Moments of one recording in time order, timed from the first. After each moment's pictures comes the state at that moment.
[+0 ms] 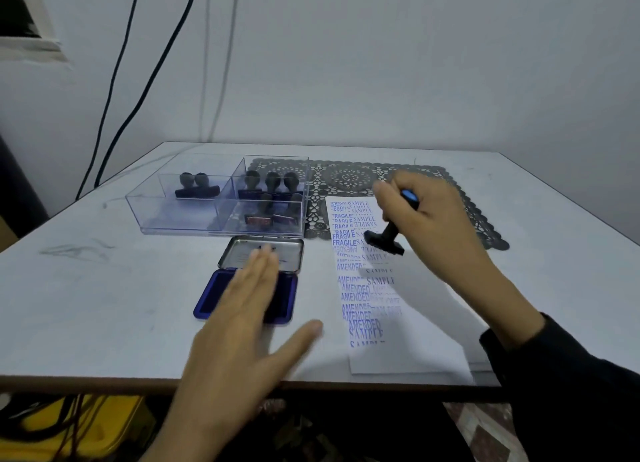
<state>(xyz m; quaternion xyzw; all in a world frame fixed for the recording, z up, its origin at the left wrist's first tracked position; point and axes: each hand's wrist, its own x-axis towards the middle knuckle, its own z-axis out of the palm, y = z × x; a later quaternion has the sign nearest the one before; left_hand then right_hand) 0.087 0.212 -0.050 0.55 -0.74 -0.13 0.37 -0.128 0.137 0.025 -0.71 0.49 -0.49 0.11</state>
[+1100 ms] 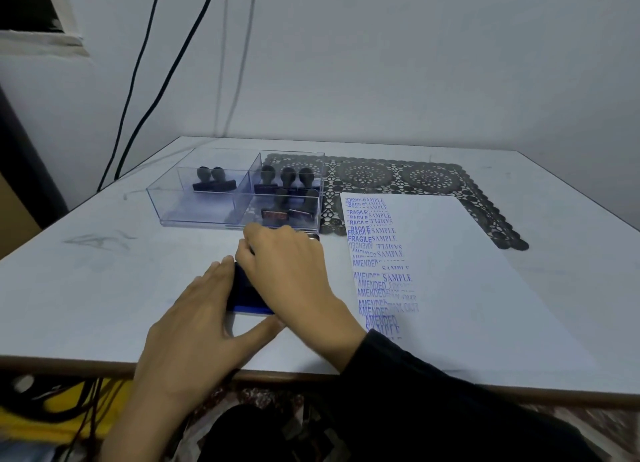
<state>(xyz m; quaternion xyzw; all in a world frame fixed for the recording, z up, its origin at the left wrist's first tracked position) 0.134 0.200 -0.055 0.67 -0.70 -0.07 0.25 0.023 0.136 -0.024 -0.80 0.50 -0.33 -0.04</state>
